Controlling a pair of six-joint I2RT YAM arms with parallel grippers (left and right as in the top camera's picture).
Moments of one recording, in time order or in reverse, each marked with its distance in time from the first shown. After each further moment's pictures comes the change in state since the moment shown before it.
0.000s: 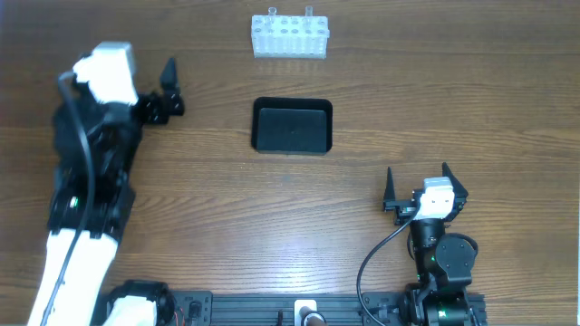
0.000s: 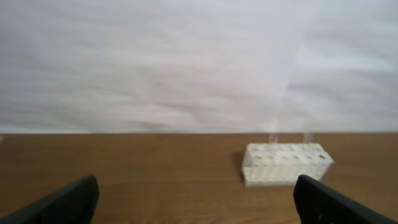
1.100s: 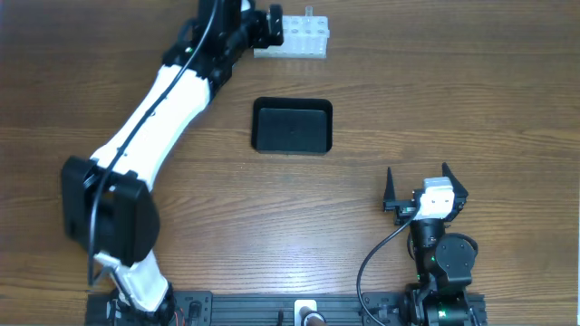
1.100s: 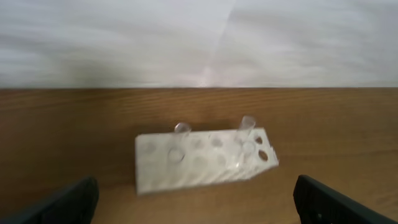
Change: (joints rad) left arm -0.251 0.906 0.727 -0.160 0.000 -0.237; right arm 0.000 0.000 0.000 0.000 0.000 0.001
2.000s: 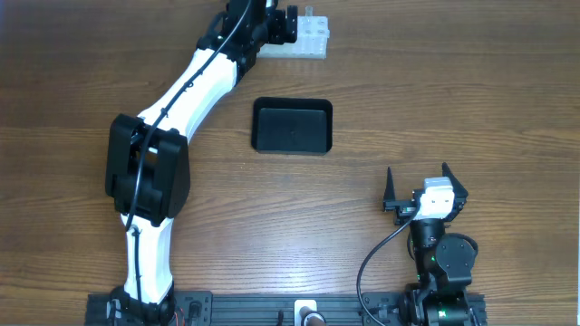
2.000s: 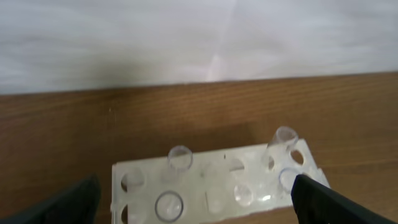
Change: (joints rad) left arm -0.014 0.266 0.177 0.056 -0.031 0.058; right arm 0.000 0.000 0.000 0.000 0.000 0.000
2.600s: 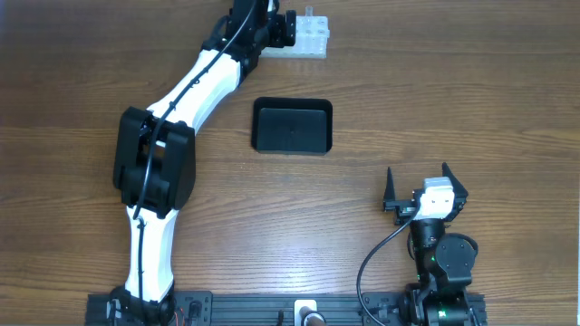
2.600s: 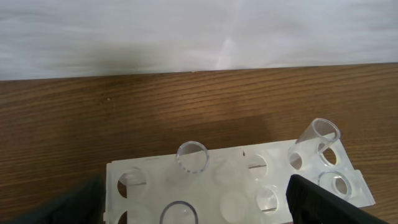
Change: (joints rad) left arm 0.007 0.066 0.015 0.019 -0.003 0.000; right arm 0.000 0.000 0.000 0.000 0.000 0.000
